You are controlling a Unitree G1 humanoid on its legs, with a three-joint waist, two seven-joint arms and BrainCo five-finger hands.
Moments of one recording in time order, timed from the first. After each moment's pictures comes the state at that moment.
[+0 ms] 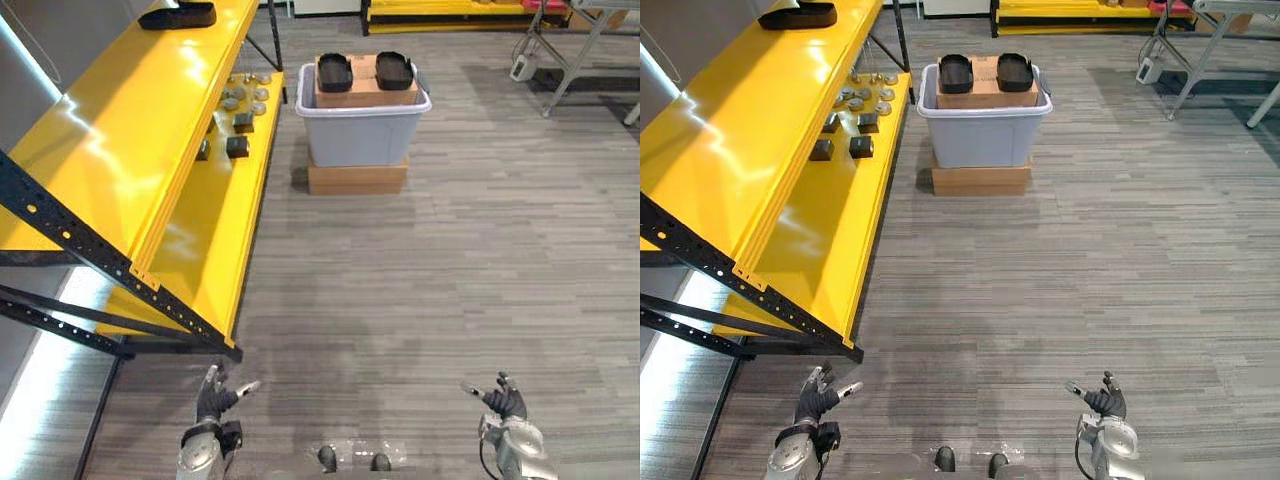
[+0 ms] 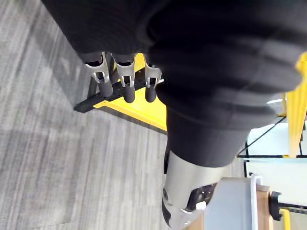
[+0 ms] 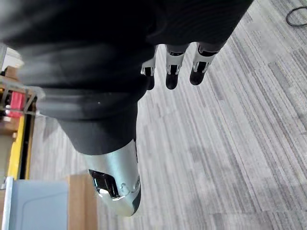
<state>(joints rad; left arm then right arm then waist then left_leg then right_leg) 0.23 0.12 0.07 0.50 -0.19 -0.18 0.10 0.04 -0.18 -0.28 0.78 0.19 -0.11 -0.13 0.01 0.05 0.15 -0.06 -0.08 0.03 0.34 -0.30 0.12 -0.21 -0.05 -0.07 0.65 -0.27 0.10</state>
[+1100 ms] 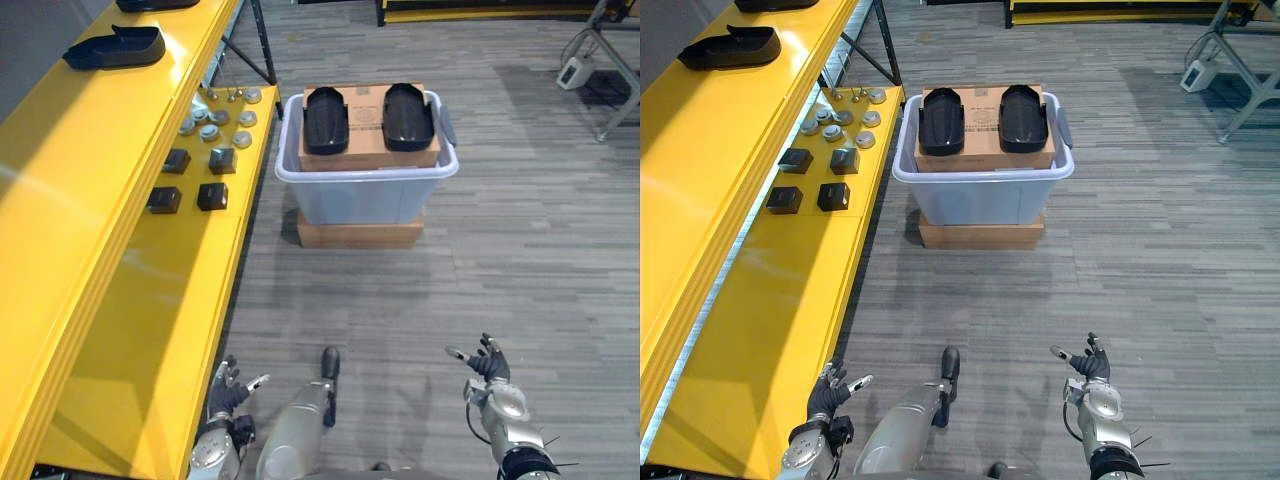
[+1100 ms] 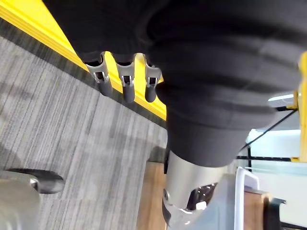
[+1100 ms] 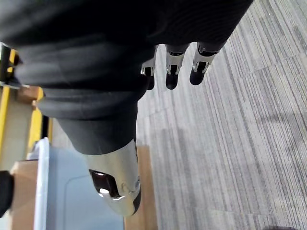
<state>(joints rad) 0.21 0.07 0.05 0.53 -0.22 -0.18 0.12 -0.08 -0.17 -0.19 0.81 0.20 -0.12 -0.15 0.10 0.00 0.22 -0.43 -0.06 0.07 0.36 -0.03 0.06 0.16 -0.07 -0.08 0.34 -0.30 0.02</state>
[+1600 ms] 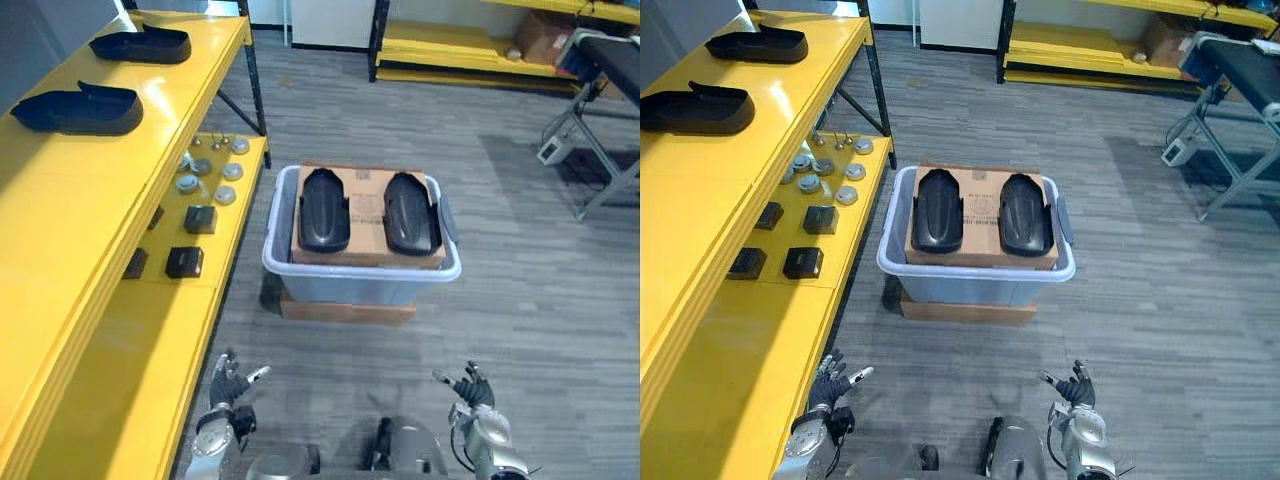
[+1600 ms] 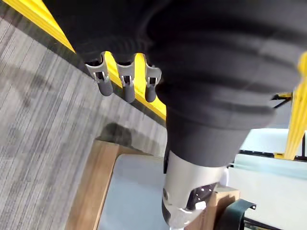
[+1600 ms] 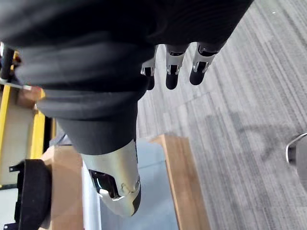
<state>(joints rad) 0.18 0.10 0.04 0.60 -0.22 -0.17 0.14 0.01 -0.12 -0.21 0.85 0.20 -0.11 -0.13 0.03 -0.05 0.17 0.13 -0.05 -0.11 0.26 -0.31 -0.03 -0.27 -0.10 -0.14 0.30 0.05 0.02</state>
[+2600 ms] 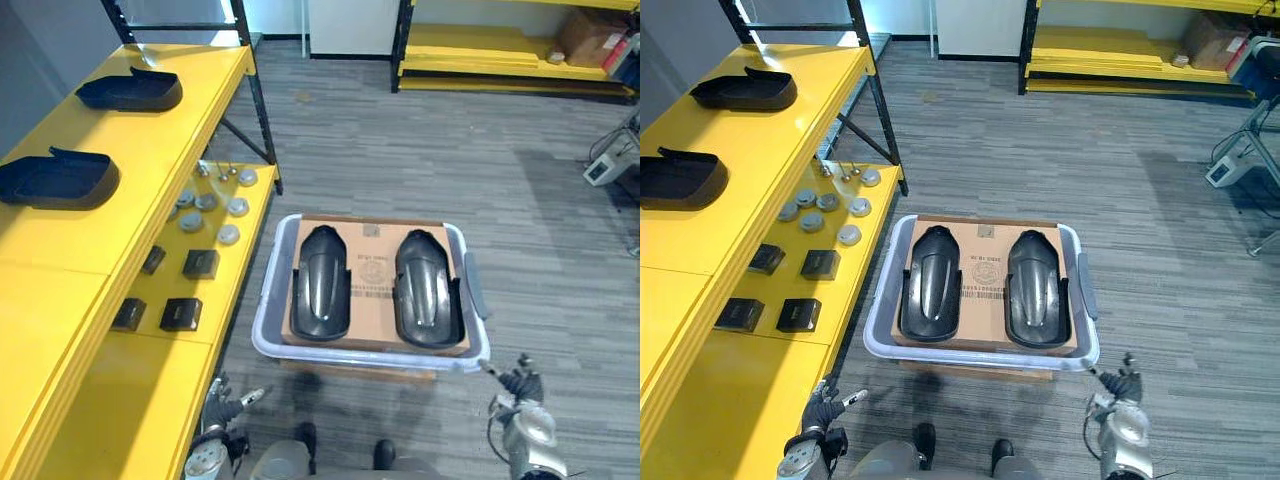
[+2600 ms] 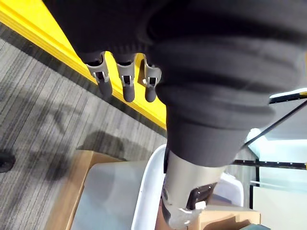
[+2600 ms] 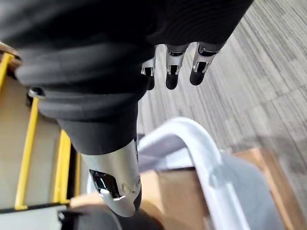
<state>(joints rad) 0.23 0.11 0.03 0.64 -0.22 -0.17 0.13 0.03 -0.26 -0.39 0.52 0.19 -0.13 -0.22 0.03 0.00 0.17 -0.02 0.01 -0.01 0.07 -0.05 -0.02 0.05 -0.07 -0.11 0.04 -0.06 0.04</state>
